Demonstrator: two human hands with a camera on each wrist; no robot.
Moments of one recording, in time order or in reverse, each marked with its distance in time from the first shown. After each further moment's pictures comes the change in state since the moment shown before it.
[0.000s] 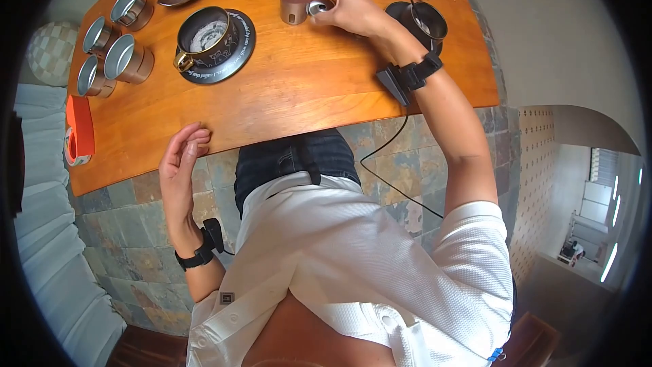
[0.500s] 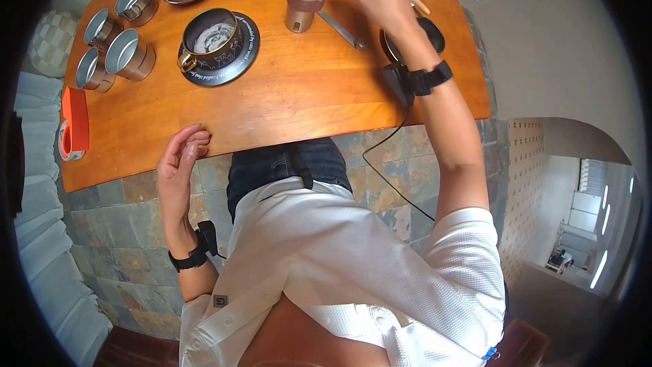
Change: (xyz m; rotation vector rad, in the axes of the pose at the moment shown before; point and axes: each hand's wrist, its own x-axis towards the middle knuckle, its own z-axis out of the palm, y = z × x) left_hand 0.002 -0.004 -0.003 -0.065 -0.011 0.009; right_hand 0.016 -0.036 -0.039 -0.155 0.430 -0.057
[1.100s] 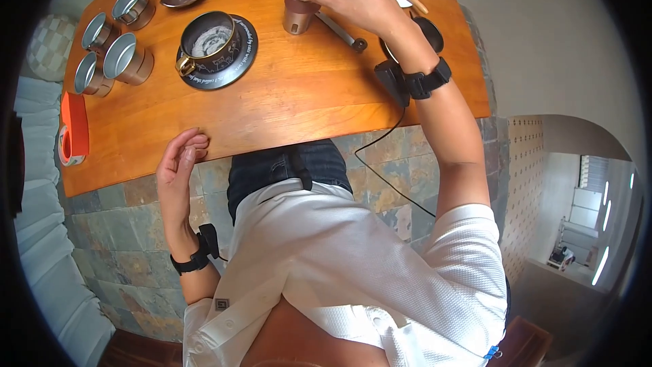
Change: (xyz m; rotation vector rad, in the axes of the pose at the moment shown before) left_hand 0.000 0.001 -0.002 -0.045 0.005 -0.029; right_hand 0.004 -0.061 -0.014 -0.119 -0.244 -0.111
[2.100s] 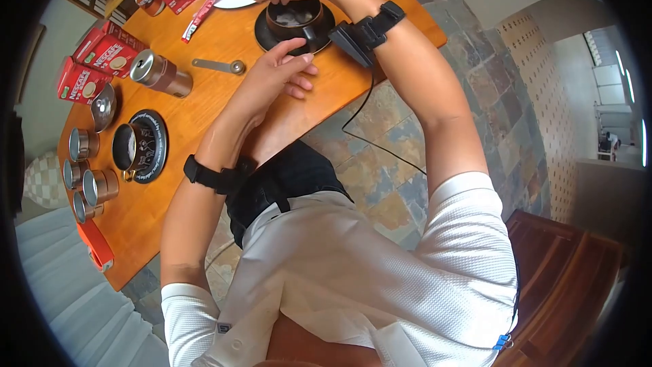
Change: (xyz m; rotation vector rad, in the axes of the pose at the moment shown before) left_hand 0.151 -0.007 0.324 0.163 -0.820 -0.276; right_hand -0.070 0.172 -0.069 0.312 -0.177 0.315
